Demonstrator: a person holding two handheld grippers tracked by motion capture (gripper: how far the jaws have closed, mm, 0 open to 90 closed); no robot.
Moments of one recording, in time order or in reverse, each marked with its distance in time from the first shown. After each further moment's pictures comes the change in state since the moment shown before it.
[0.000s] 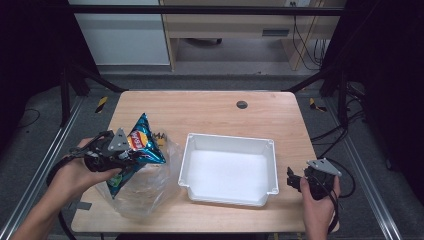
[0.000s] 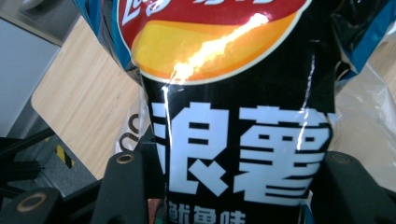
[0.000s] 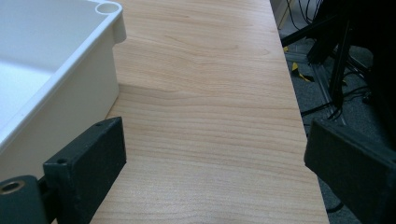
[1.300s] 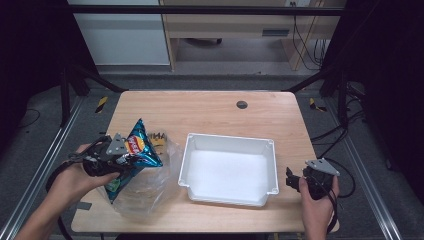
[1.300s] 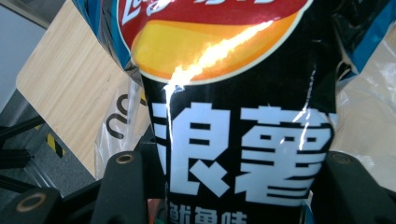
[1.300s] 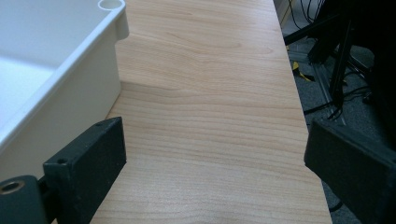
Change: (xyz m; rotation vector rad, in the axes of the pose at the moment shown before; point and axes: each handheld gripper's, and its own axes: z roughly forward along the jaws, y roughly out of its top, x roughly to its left) left arm -0.002 -0.018 0.012 0.033 -0.012 -0.040; right arm 0.002 0.000 0.002 0.006 0.003 -0.013
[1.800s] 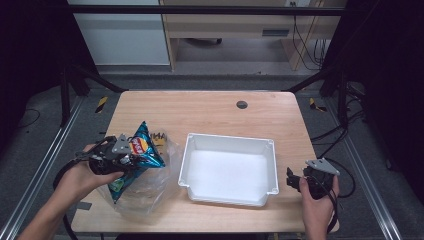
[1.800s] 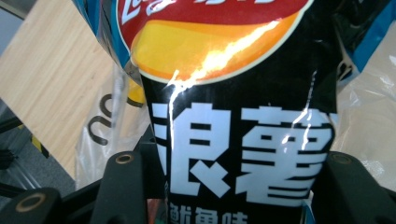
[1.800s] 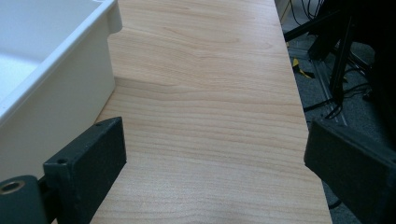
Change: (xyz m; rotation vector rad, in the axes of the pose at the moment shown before) left arm 0.003 -0.001 0.019 0.014 -0.039 -0.010; right arm -0.003 -0.002 0.005 0.013 -0.004 0.002
